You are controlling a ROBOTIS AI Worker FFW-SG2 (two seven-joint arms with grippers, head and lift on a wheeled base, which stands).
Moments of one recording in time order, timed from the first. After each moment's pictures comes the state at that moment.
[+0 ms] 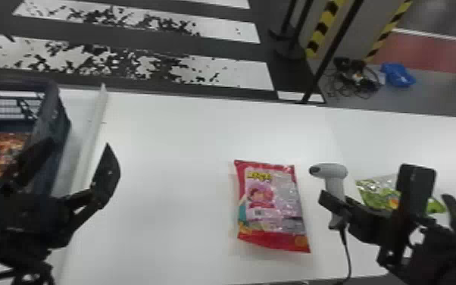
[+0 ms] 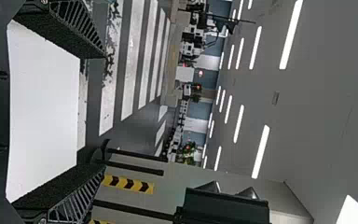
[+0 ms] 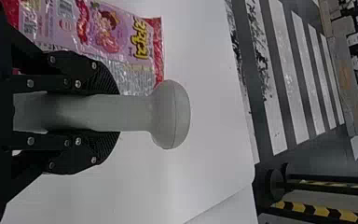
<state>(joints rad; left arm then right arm) 0.66 0.00 -0.05 -2.19 0.12 -0.05 -0.20 0.45 -0.14 -0.45 -2.28 -0.36 1.07 0.20</state>
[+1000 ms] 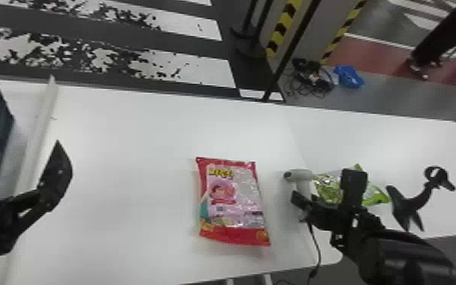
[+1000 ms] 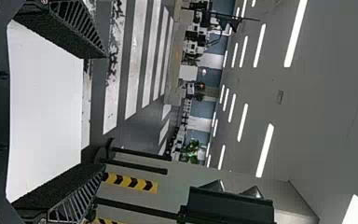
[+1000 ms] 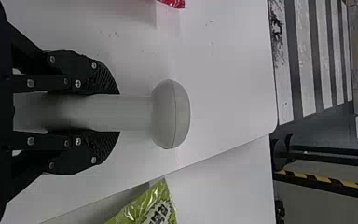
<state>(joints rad) 0.65 0.00 -0.05 -2.19 0.12 -0.02 -0.20 0.30 -0.29 -0.38 -1.73 -0.25 0.71 0.25</state>
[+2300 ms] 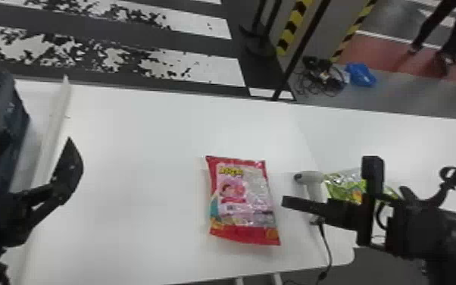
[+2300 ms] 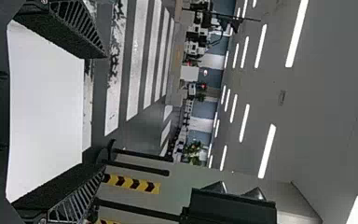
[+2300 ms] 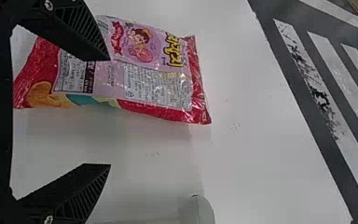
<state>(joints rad) 0.63 0.01 -0.04 -2.19 0.12 -0.01 -0.20 0.25 -0.32 -0.49 -1.96 -0.38 1.32 0.59</state>
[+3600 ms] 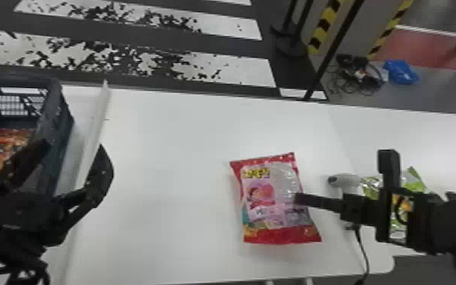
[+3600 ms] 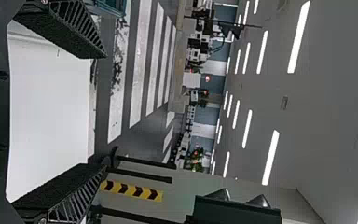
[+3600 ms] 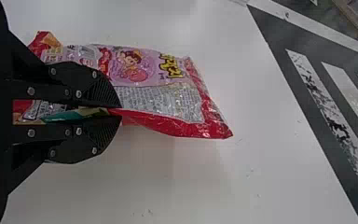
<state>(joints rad) 0.66 0.01 -0.01 -2.18 0.13 -0.03 -0.20 0.18 -0.33 -0.40 -1.92 -0.43 1.33 0.63</state>
